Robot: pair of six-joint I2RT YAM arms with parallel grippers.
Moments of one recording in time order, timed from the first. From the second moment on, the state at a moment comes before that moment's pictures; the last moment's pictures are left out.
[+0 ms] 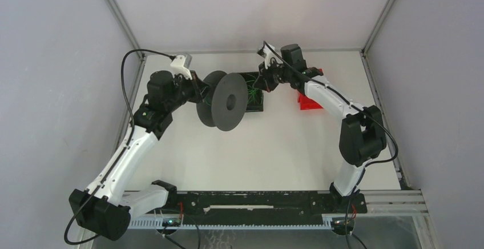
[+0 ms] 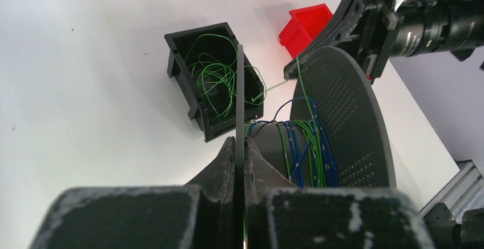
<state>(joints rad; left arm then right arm) -0.34 1.06 1.03 -0.24 0.25 -0.31 0.42 1.77 1.48 -0.31 -0.60 -0.10</state>
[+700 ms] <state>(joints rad) -0.30 1.07 1.03 -0.17 0.33 -0.39 0.45 1.83 1.31 -0.09 -0.98 0.33</state>
